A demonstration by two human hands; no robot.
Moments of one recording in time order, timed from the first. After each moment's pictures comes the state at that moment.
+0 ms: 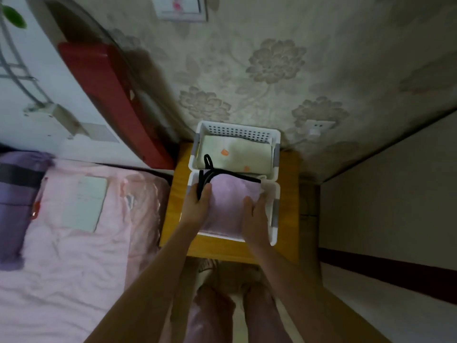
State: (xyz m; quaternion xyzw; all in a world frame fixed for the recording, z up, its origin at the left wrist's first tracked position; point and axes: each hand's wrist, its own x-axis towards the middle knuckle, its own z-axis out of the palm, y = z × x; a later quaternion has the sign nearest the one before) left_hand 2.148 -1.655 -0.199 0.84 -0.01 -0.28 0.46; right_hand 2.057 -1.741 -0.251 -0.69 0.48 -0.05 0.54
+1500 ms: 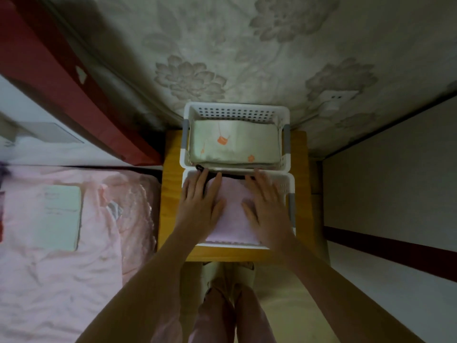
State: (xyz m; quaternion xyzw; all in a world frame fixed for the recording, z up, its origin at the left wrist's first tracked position) left_hand 2.195 -1.635 -0.324 0.88 -0.44 -0.16 0.07; right_hand 2.065 -1.776 -0.328 -0.95 0.22 -0.03 0.20
